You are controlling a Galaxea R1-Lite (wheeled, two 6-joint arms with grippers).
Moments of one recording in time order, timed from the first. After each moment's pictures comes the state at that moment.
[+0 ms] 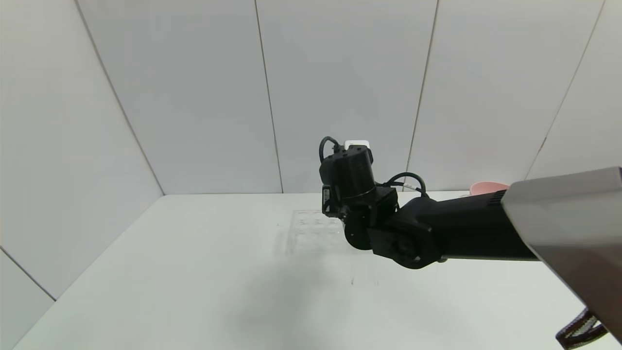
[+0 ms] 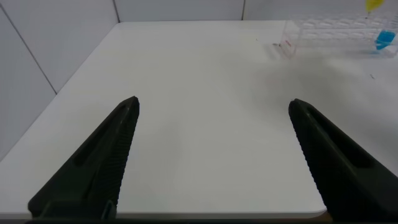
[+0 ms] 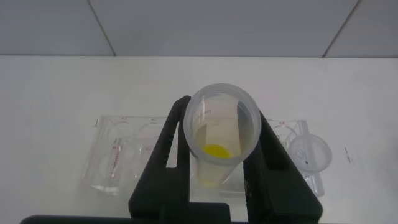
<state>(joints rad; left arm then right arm) 0.00 0.00 0.00 0.02 0.00 -0.02 0.77 2.25 -1.64 -0.26 -0.68 0.30</state>
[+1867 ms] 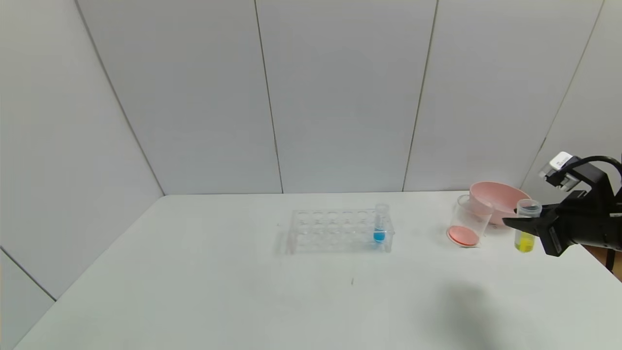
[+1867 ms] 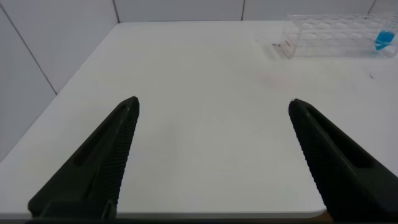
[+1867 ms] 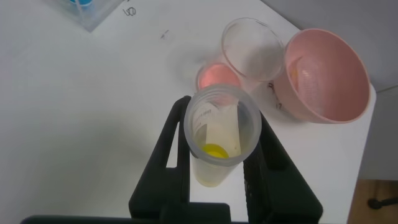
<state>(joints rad) 0.00 0.00 0.00 0.02 0.00 -0.02 -0.09 1.58 -0.85 -0.17 0.35 -0.53</state>
